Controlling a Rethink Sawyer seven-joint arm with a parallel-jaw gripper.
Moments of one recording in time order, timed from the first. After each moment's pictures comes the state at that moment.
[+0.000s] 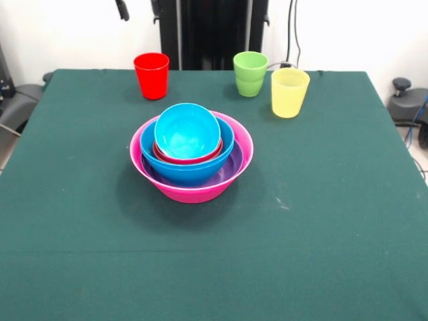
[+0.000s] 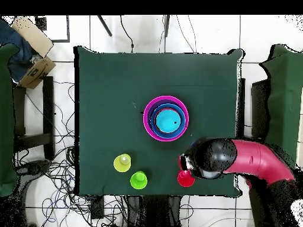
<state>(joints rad) -0.89 -0.96 0.49 1.97 -0.42 0.99 1.45</state>
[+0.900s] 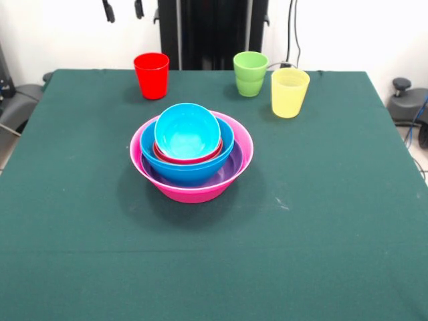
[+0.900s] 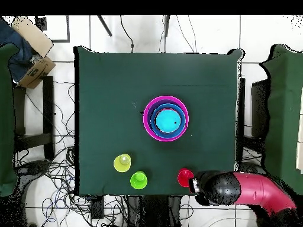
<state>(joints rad) -1.03 -0.95 0.49 2.15 -0.61 0.76 1.45</state>
